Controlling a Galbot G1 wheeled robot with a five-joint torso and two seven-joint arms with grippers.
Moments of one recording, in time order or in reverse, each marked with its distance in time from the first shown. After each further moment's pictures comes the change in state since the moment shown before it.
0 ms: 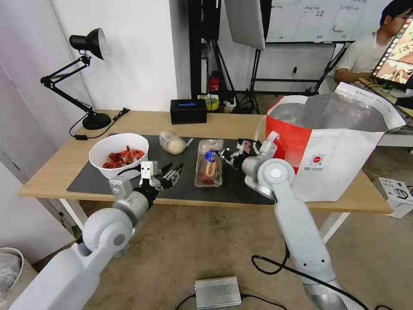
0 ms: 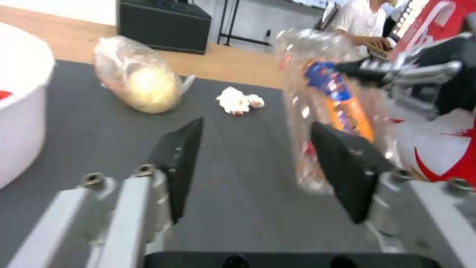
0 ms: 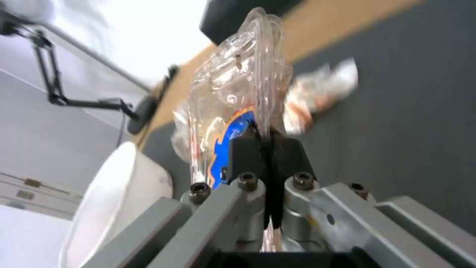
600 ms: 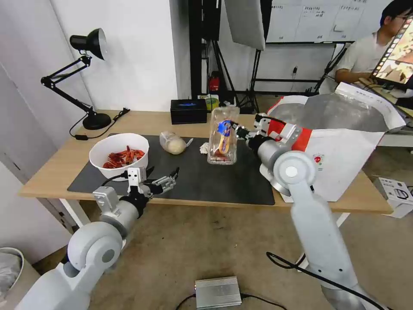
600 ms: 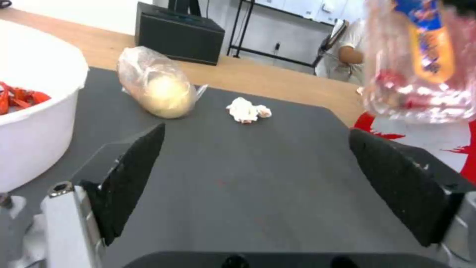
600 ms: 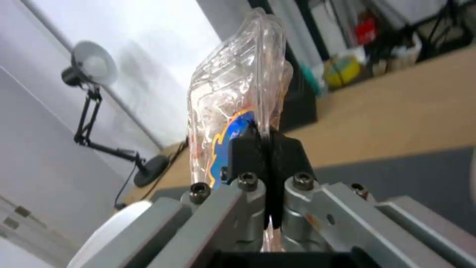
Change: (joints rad) left arm 0.086 -0.048 -0.075 -0.051 0.027 -0.004 -0.003; right arm 0.004 -0.083 0.015 0.171 -0.191 0.080 -0.096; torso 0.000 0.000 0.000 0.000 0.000
